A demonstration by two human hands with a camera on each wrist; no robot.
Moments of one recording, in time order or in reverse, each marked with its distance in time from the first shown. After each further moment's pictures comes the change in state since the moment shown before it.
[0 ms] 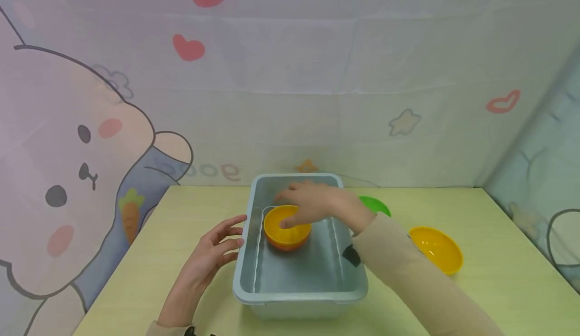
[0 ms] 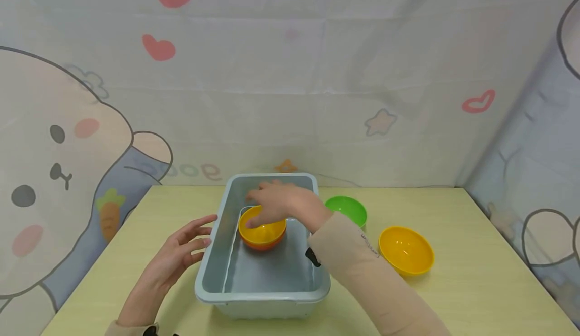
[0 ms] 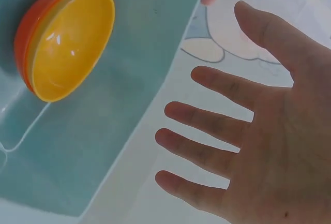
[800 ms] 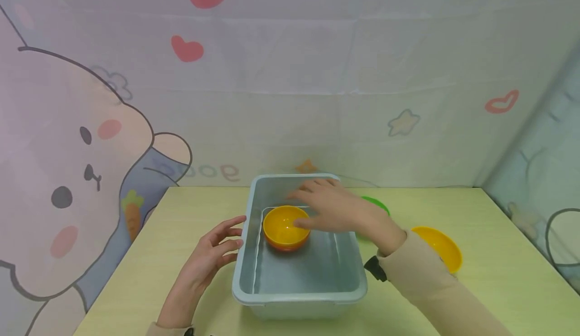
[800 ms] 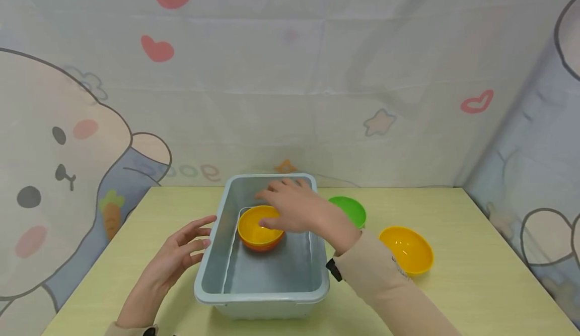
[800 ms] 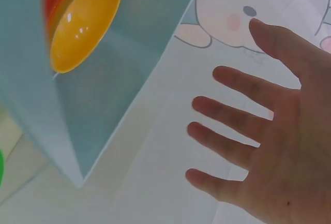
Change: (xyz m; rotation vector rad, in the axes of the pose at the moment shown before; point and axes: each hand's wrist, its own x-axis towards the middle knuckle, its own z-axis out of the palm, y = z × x) left_hand 0.001 -0.001 0.000 -0.005 0.004 -0.001; right_hand -0.040 0.016 0.010 -0.057 0.288 -0.131
